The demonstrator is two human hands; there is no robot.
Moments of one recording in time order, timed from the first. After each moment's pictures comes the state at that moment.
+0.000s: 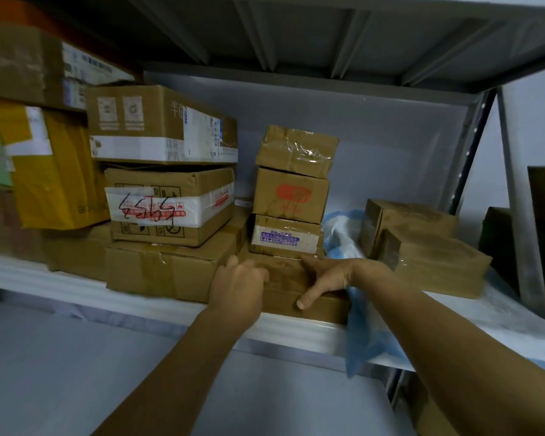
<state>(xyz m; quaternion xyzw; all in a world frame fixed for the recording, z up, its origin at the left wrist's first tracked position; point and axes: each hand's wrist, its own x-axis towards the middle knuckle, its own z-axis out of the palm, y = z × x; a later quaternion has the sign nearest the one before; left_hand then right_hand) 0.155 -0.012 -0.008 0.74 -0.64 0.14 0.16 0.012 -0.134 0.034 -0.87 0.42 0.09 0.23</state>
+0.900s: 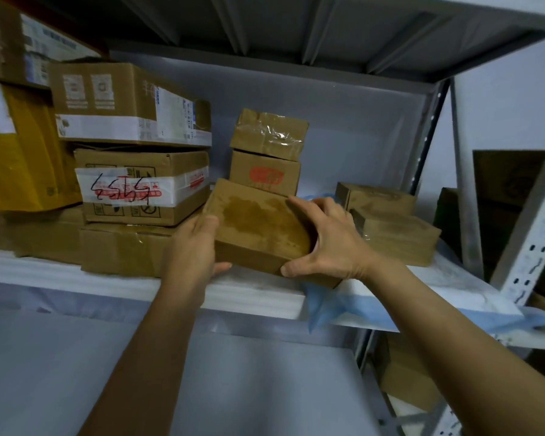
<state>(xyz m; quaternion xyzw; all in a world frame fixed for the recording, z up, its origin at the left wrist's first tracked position) 0.144 0.042 0.023 0.53 -0.31 -0.31 0.73 -0.038 -0.056 0.051 -0.89 0.38 -0.24 -0.01</state>
